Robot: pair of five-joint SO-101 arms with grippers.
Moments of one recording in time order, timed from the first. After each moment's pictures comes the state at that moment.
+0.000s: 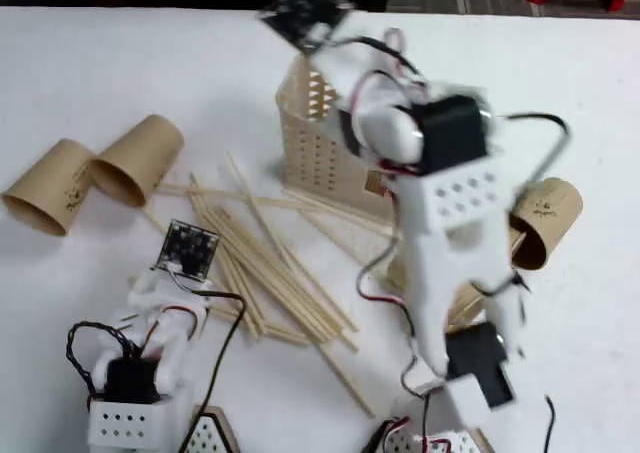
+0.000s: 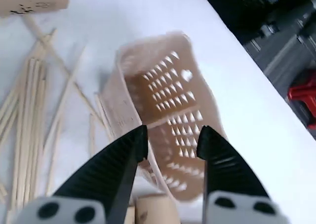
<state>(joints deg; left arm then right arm) -2.8 -103.8 97.2 60.8 -16.8 -20.7 -2.2 -40.0 97.9 33.8</state>
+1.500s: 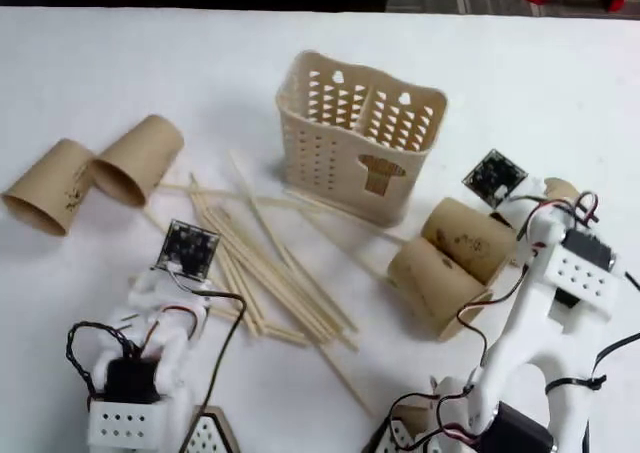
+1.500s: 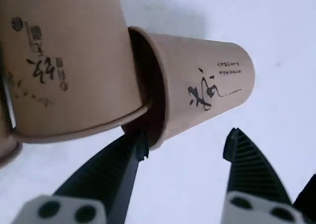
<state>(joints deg) -2.8 -103.8 97.2 60.8 -16.8 27.4 -24.5 46.6 44.0 76.5</state>
